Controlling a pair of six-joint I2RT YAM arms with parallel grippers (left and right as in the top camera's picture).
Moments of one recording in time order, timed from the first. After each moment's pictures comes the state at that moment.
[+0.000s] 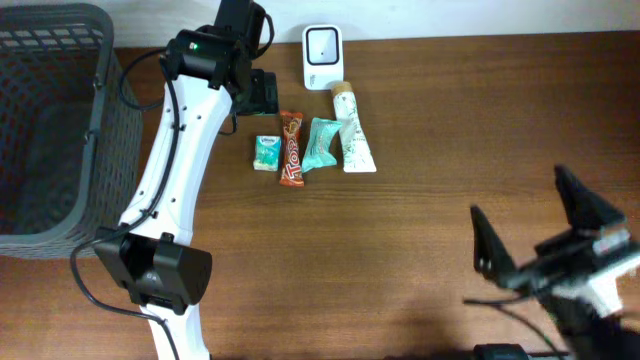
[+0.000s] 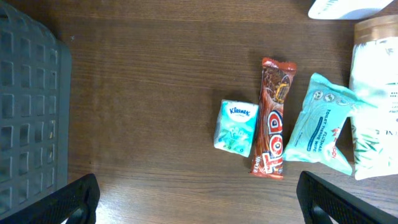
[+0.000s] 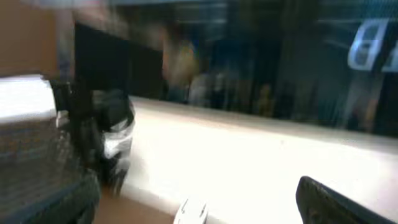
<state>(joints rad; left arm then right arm) -0.29 2.05 2.24 -1.38 -0.25 -0.30 -0.04 0.41 0.87 -0.18 -0.45 0.02</state>
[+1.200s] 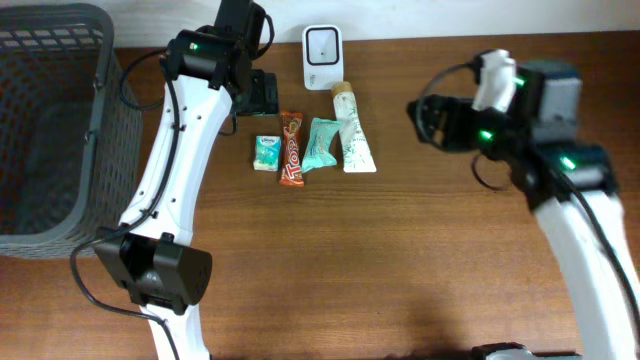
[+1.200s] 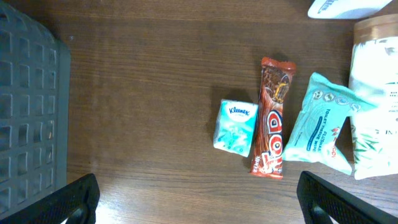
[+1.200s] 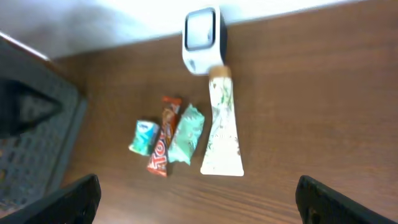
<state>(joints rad) -0.29 2.05 2.24 -1.38 -0.24 -0.30 0.08 1.42 1.39 -0.68 -0.39 0.26</state>
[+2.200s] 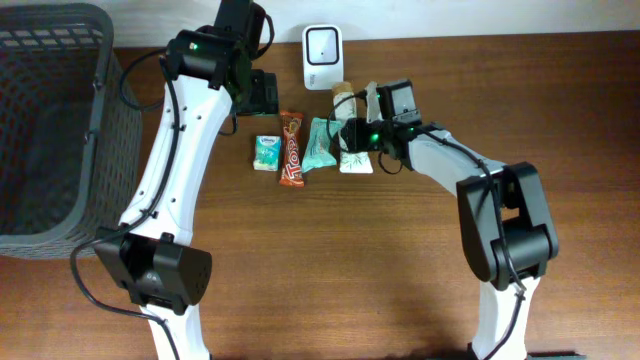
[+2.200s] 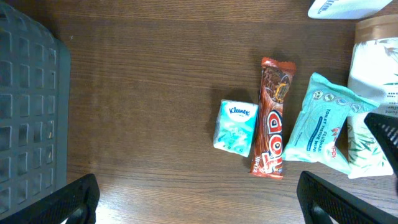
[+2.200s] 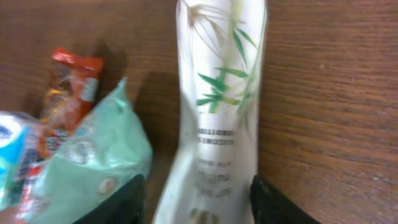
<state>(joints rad) -0.29 2.05 2.24 -1.38 -0.24 -0.30 0.28 2.13 1.38 -0.14 -0.28 0.27</state>
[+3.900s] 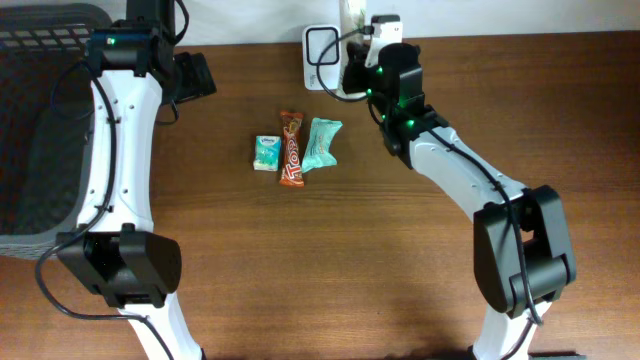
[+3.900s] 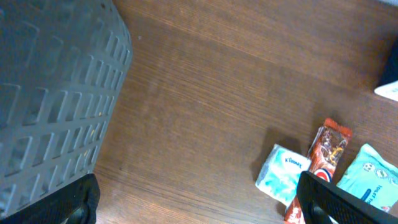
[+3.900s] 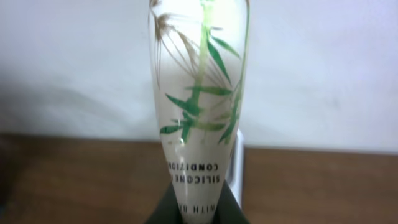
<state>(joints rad) -0.04 2.05 2.24 -1.32 -0.18 -0.35 0.35 1.98 1.43 0.35 0.01 0.26</state>
